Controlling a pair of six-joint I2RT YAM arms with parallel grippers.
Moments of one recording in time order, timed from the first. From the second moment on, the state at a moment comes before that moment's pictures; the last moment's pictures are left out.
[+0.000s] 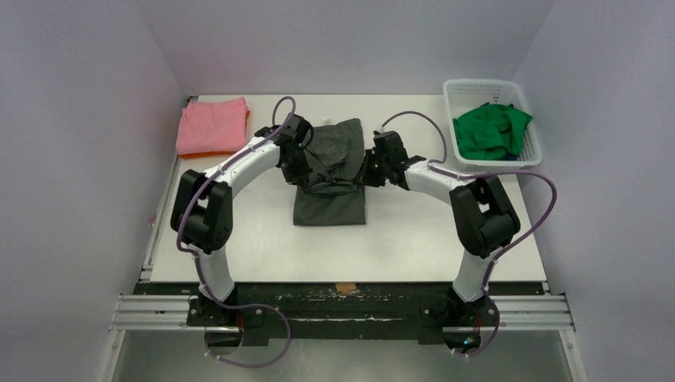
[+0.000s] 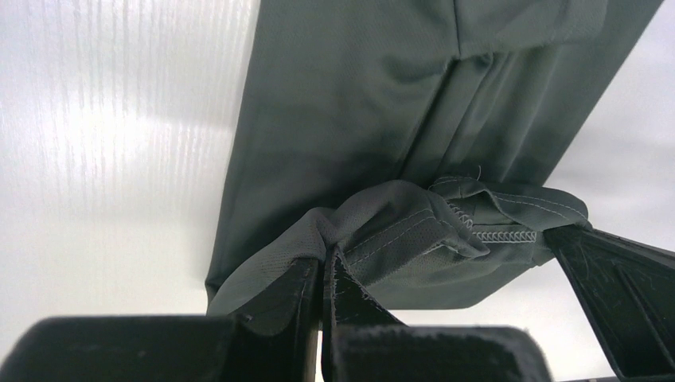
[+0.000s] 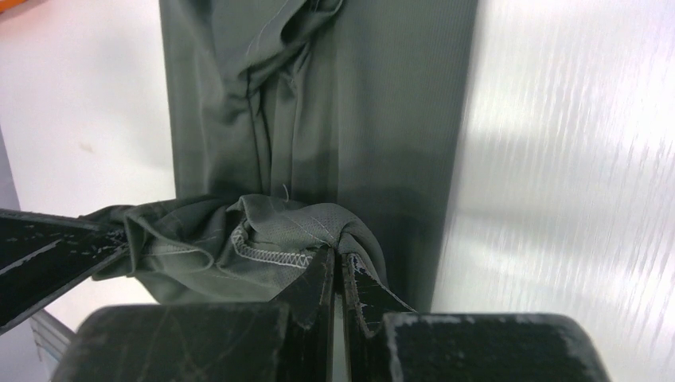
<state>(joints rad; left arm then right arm) -0.45 1.85 1.46 -0.80 -0.03 -0.78 0.49 1.81 1.14 -0.14 -0.15 0.68</state>
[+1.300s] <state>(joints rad) -0.36 1.30 0.80 -0.66 0.08 -0.75 0.66 2.00 1.32 -0.10 -0.21 0.33</state>
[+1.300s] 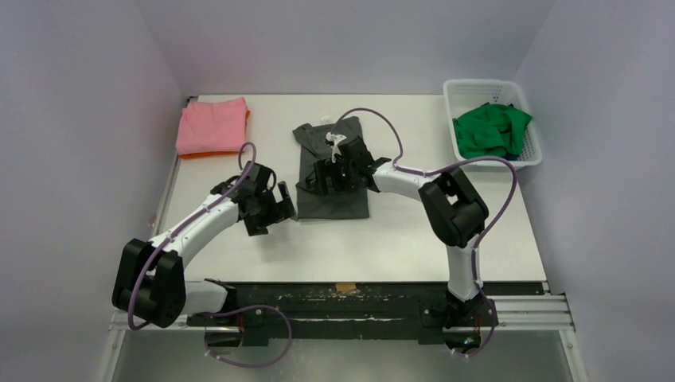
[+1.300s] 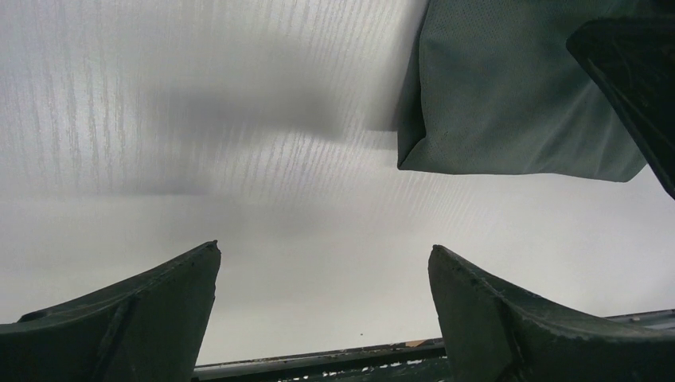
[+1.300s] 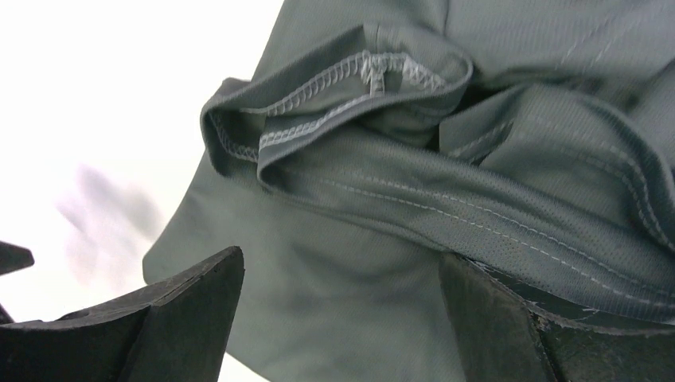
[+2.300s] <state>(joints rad) -0.36 1.37 0.81 -0.62 0.09 -0.76 0.45 2.17 1.64 0.05 -0.07 0.42</state>
